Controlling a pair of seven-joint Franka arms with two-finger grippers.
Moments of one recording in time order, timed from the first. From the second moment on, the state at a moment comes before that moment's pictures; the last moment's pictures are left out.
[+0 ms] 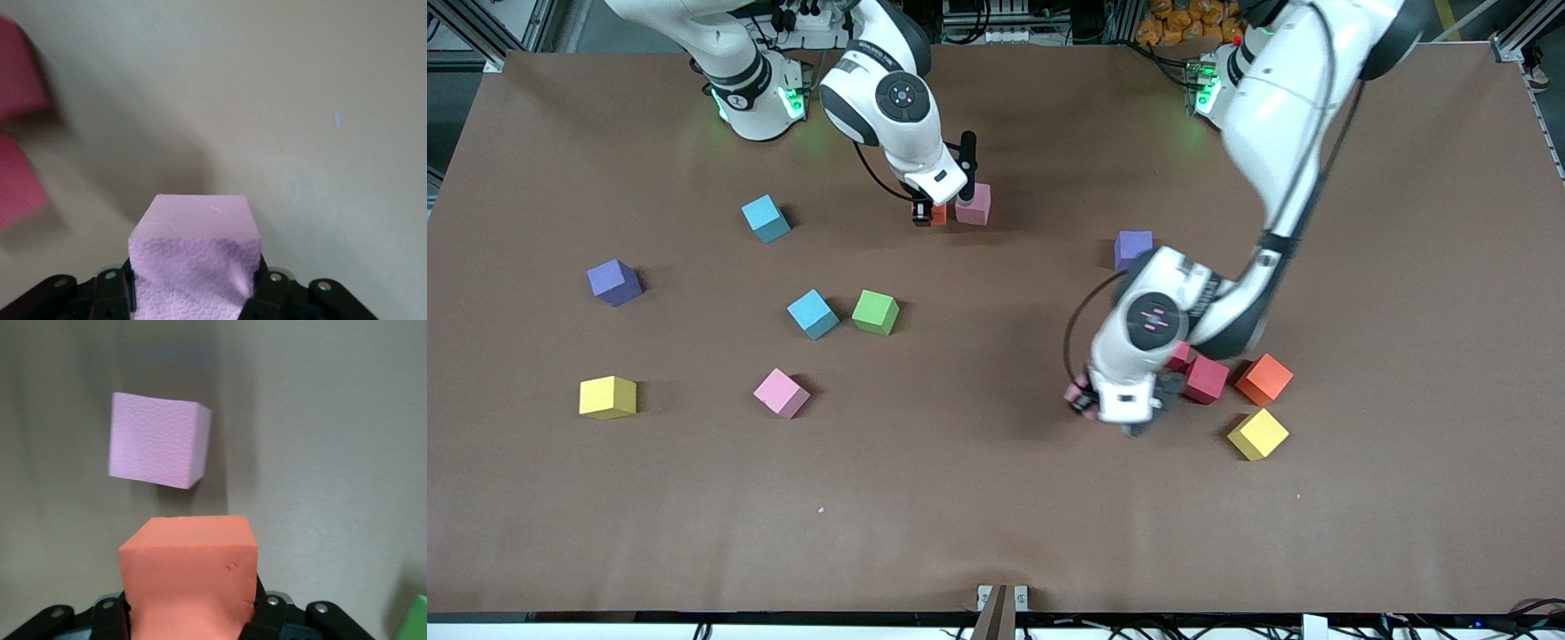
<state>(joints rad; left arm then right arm) -0.28 0.77 -0.22 -1.41 0.13 2.21 -1.37 0.22 0.21 0.69 -2.32 -0.08 2.35 -0.59</state>
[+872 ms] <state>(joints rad) -0.24 0.71 -0.23 -1.43 0.13 2.03 -1.38 0.21 0.21 0.72 -2.43 -0.08 2.50 -0.56</state>
